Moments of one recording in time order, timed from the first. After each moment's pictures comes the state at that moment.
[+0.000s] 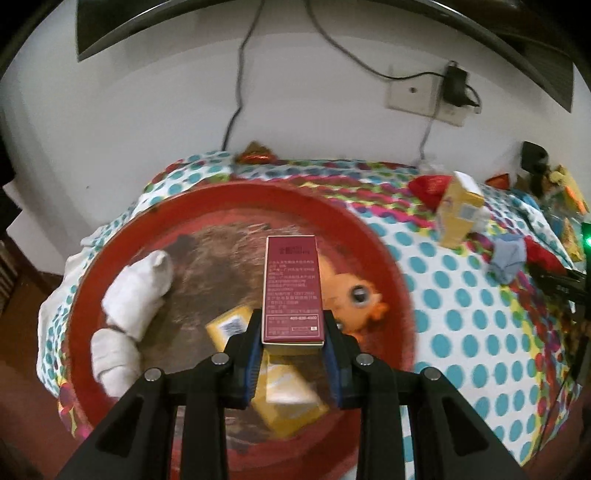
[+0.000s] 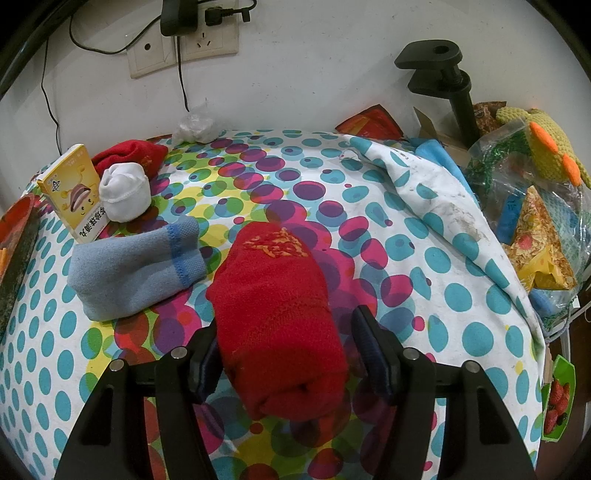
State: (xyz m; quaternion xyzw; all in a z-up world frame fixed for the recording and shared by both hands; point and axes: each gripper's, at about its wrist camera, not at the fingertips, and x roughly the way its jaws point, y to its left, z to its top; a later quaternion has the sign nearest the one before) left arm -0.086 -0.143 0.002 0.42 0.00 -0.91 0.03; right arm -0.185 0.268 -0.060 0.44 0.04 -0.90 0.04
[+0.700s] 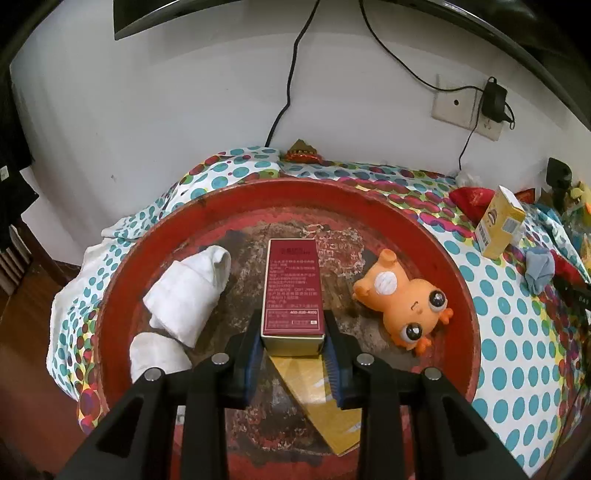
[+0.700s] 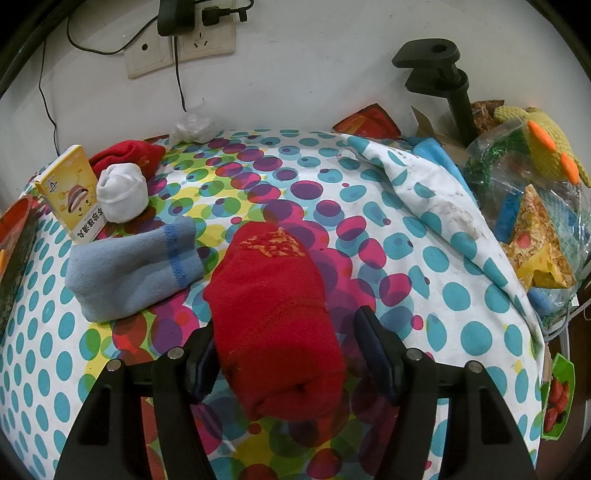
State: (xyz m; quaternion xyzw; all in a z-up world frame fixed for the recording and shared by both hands) left arm -0.087 -0.192 -0.004 0.41 0.02 -0.91 0.06; right arm -0.186 0.269 -0.060 0.44 0.03 -0.90 0.03
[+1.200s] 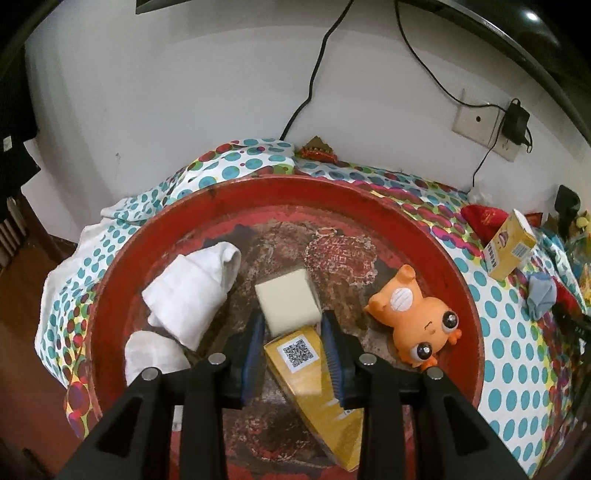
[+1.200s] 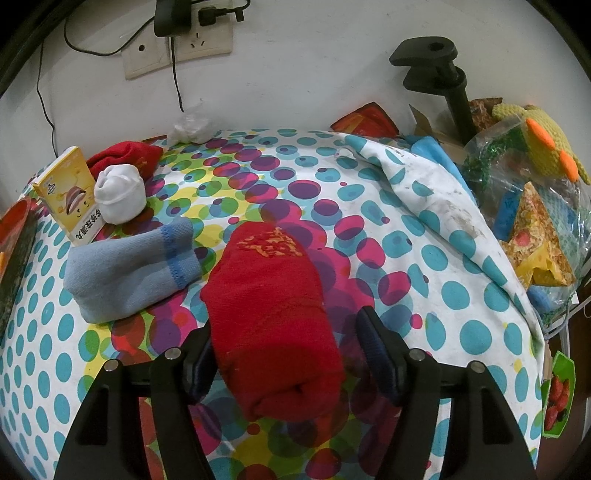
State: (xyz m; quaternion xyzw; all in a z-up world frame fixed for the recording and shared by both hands) left arm -0.099 -0.206 -0.007 0.42 0.05 -0.90 0.07; right arm -0.187 0.270 -0.058 0.44 0.03 -0.90 0.03
